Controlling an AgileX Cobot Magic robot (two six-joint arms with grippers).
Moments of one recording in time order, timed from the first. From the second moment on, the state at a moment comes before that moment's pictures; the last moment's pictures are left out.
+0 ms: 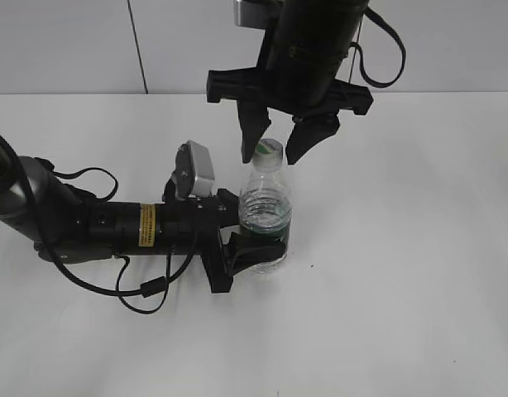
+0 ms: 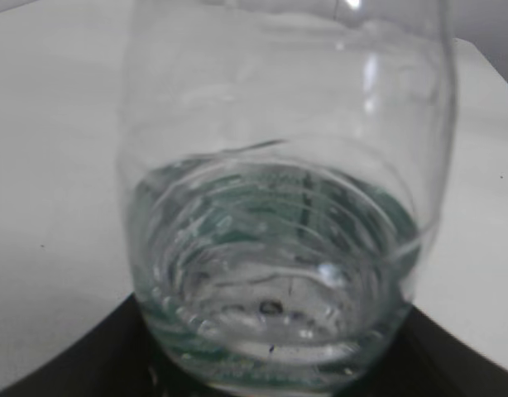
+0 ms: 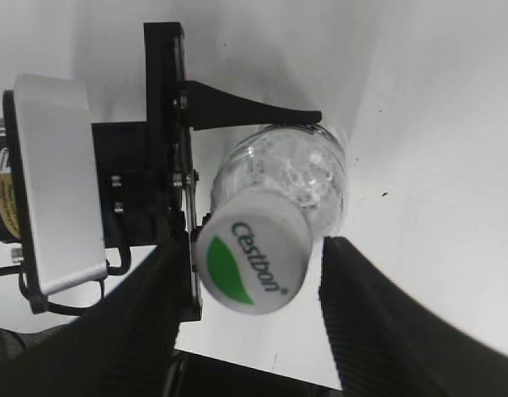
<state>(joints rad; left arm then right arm) -0.39 2.27 -0.96 1.12 -1.12 -0.41 0.66 1.96 -1.73 0.17 1.19 0.36</state>
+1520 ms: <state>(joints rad) -0.39 2.27 -0.96 1.13 -1.12 -0.41 0.67 1.96 -1.73 0.11 1.16 -0.31</state>
